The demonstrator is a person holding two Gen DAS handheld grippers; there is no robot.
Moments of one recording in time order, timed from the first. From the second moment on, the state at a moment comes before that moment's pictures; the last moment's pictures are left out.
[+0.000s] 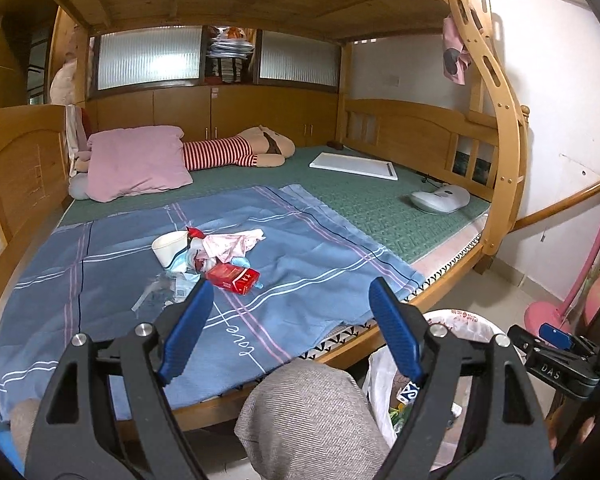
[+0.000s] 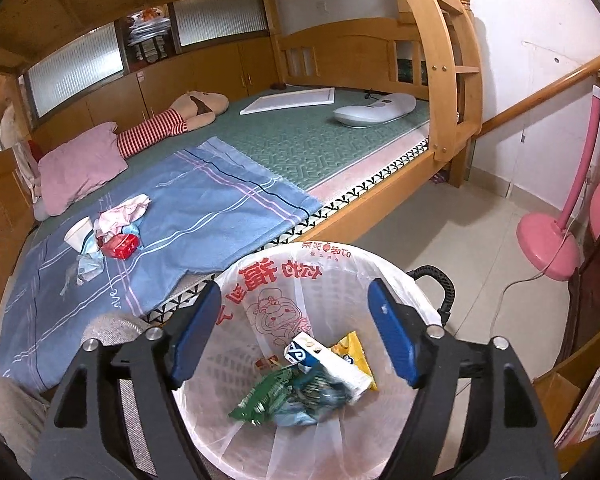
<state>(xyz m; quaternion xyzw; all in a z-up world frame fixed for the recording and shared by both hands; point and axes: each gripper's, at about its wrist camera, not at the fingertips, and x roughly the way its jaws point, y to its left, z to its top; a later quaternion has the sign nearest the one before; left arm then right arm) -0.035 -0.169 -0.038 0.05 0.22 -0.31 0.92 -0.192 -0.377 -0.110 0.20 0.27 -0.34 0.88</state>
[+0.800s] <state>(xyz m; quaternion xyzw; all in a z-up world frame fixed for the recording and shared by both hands) 0.095 -0.021 -0.082 0.00 0.28 -0.09 0.96 0.054 -0.315 -0.115 0.10 0.39 -0.05 0.91</state>
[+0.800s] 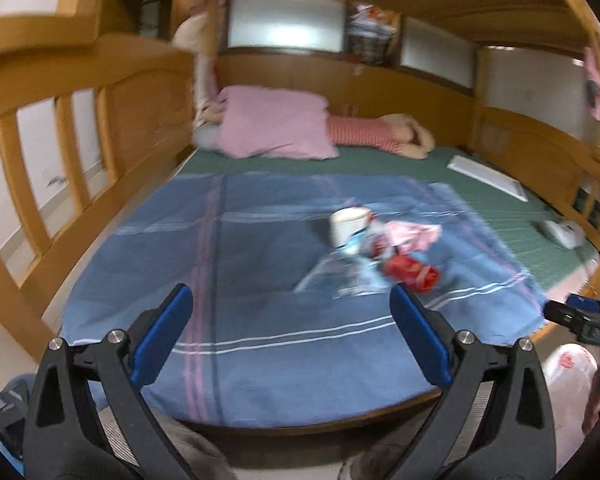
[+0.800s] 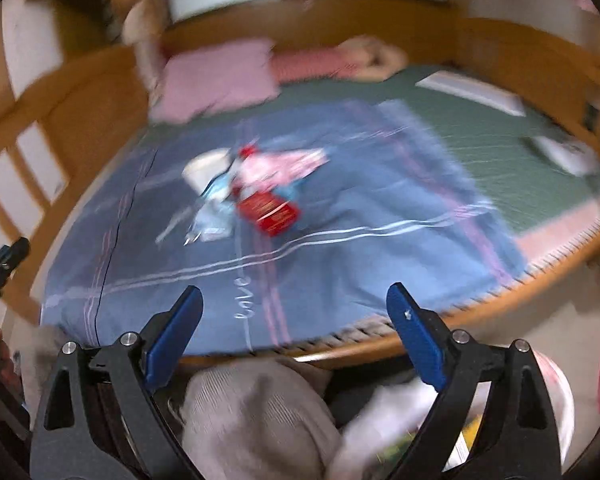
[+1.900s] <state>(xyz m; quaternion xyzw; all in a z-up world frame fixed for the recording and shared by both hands) 0.181 0.001 -0.144 0.00 0.35 -0.07 0.93 0.260 -0.294 -0.215 0.08 0.53 0.04 0.84</state>
